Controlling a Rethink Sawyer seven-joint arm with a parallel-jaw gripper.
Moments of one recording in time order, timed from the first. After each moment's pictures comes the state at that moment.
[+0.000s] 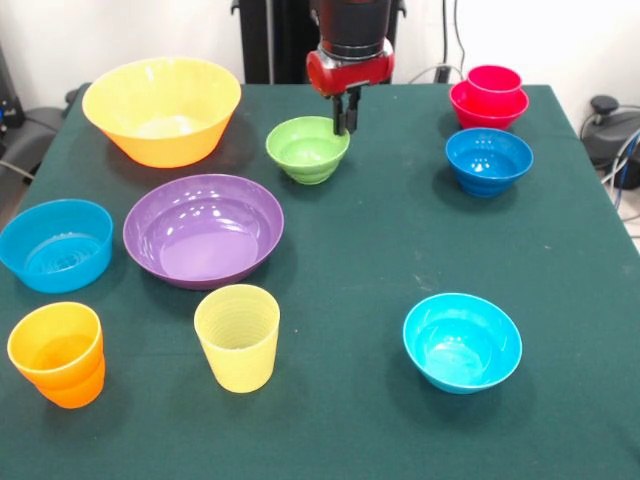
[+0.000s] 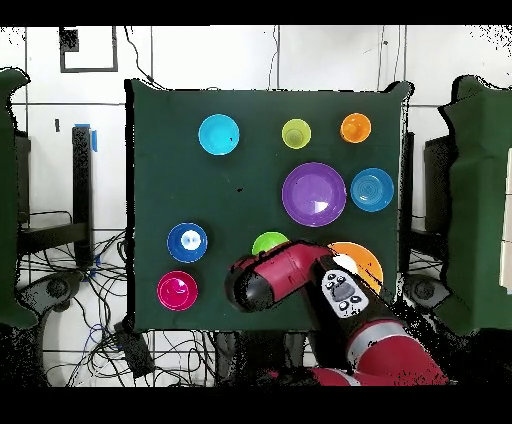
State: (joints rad) arm -0.46 -0.62 0.31 1.98 -0.83 0.31 1.83
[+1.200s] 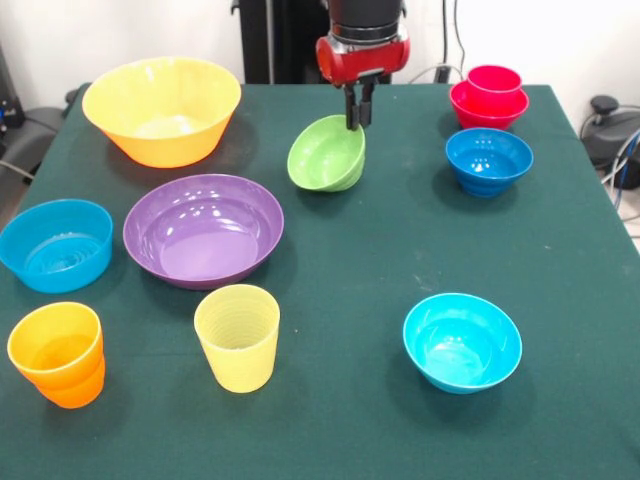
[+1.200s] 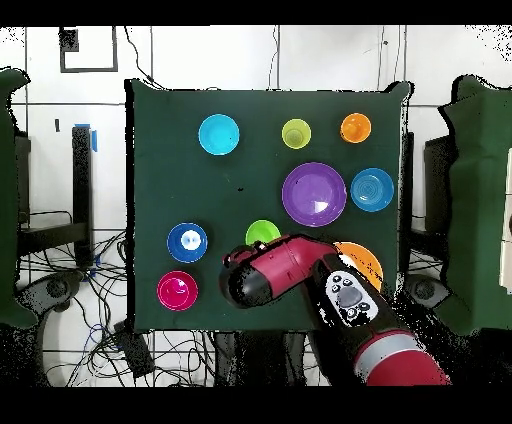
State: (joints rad) arm -0.49 -0.70 0.38 2.01 -0.79 0.32 1.83
